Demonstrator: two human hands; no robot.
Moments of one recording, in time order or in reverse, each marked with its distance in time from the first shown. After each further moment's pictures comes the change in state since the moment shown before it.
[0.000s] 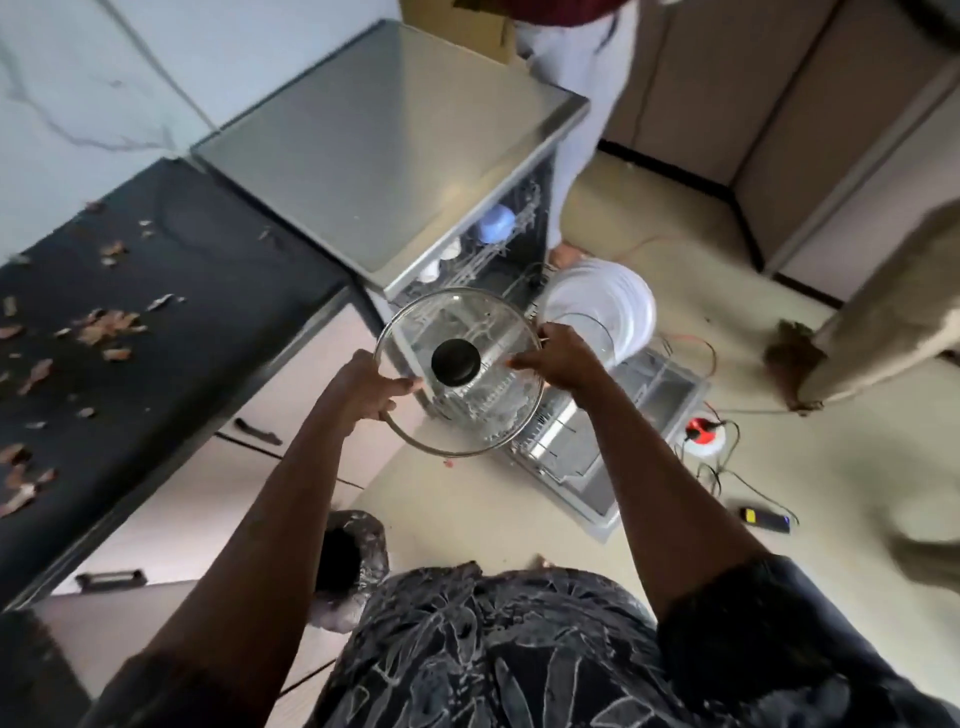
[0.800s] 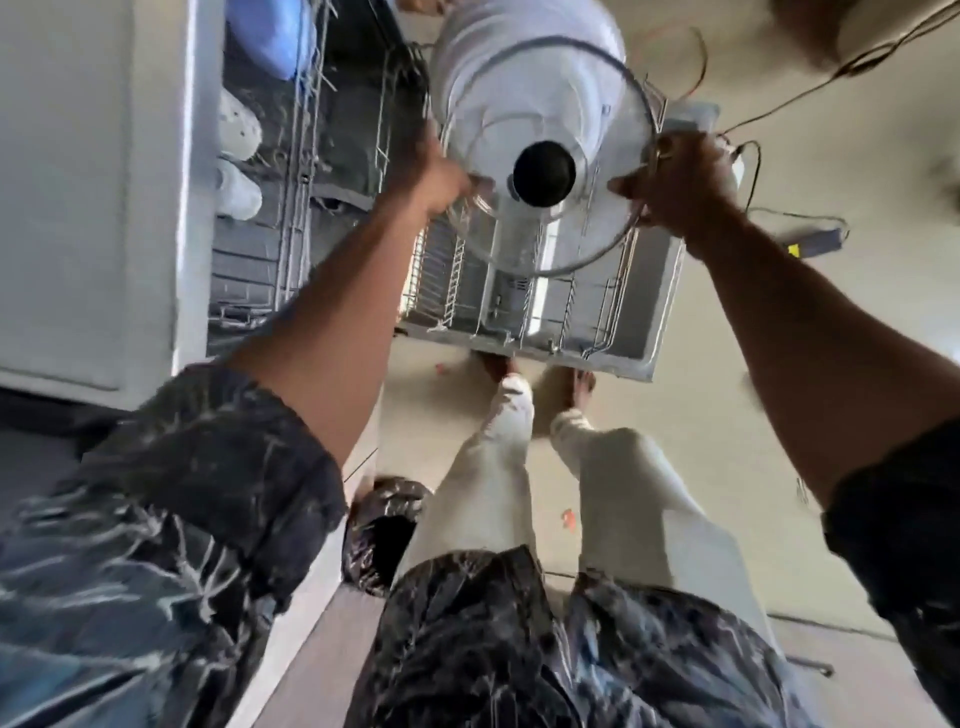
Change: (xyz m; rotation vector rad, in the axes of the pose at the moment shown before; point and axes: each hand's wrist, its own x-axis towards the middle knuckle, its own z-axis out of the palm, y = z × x) left_hand 0.323 0.167 0.232 0.545 -0.352 0.227; right_hand 0.188 0.221 -0.070 0.227 0.482 0.573
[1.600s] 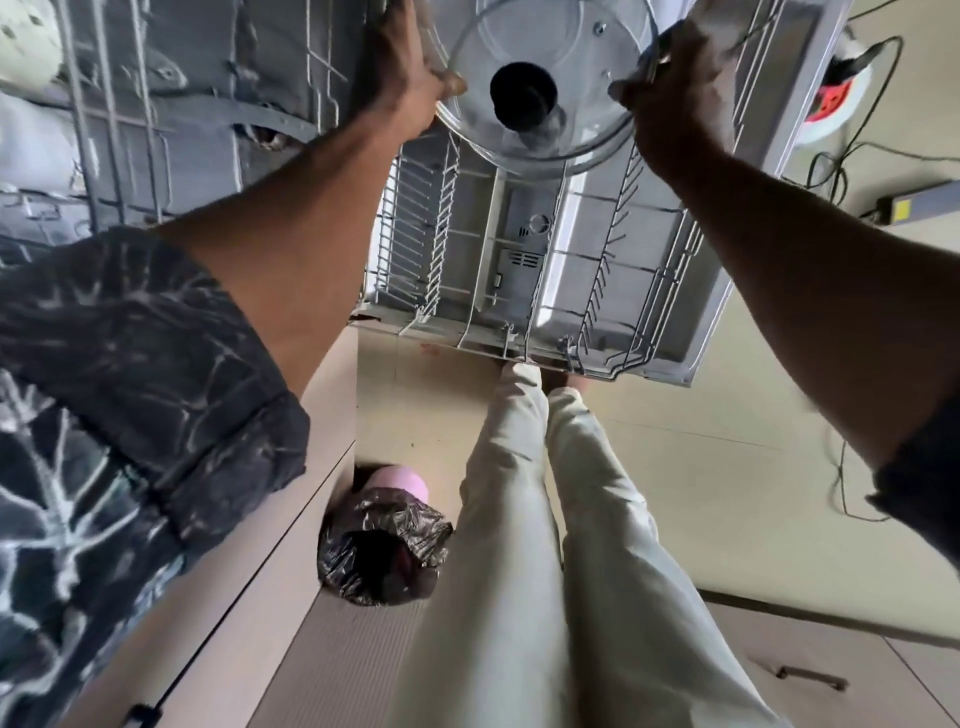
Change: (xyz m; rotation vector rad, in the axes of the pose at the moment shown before) left_hand 0.217 -0.067 0.074 0.193 0.164 0.149; right_hand 0.196 0.082 0.142 -0.129 0.099 -0.167
